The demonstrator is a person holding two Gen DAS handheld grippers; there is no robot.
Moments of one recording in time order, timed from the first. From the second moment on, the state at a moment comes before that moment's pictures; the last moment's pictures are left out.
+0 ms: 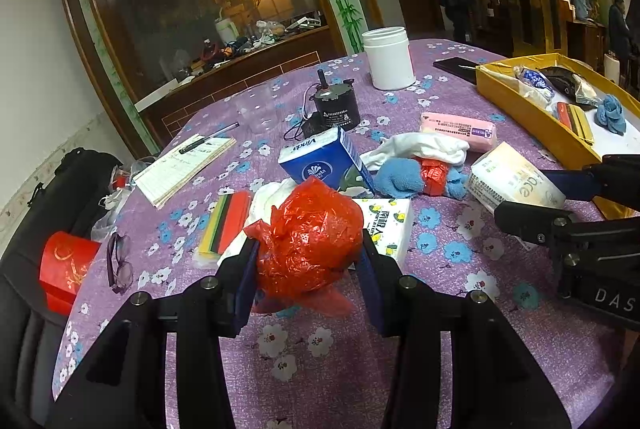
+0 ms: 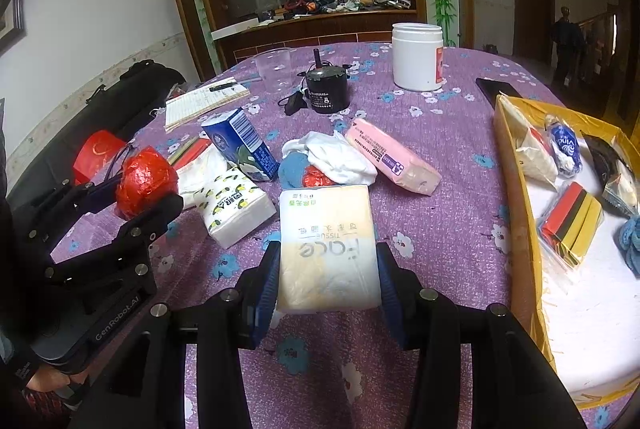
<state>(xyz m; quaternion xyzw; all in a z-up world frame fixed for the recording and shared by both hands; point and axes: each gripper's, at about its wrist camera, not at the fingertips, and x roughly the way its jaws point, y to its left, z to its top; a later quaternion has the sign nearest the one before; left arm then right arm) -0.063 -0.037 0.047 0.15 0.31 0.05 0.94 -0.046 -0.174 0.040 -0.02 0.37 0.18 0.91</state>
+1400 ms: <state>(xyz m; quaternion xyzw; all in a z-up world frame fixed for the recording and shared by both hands) -0.060 -0.083 0.083 0.14 0.30 -0.03 0.94 -0.062 -0.217 0.068 0.03 0.32 0.15 0.93</state>
